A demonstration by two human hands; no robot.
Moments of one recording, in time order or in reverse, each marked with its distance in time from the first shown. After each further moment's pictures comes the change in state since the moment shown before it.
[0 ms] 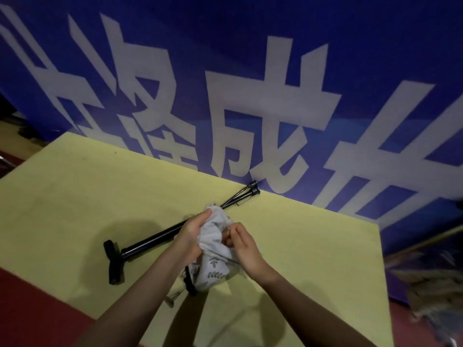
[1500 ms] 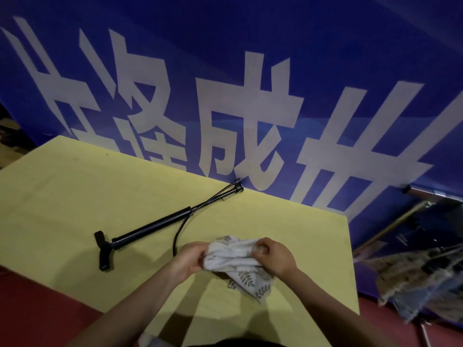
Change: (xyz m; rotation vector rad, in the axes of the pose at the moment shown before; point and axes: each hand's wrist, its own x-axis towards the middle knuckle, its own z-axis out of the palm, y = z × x) left_hand -0.055 -0.087 0.003 0.434 0.147 0.020; right_hand -0.080 0.028 -0.103 -0.849 0.012 0.226
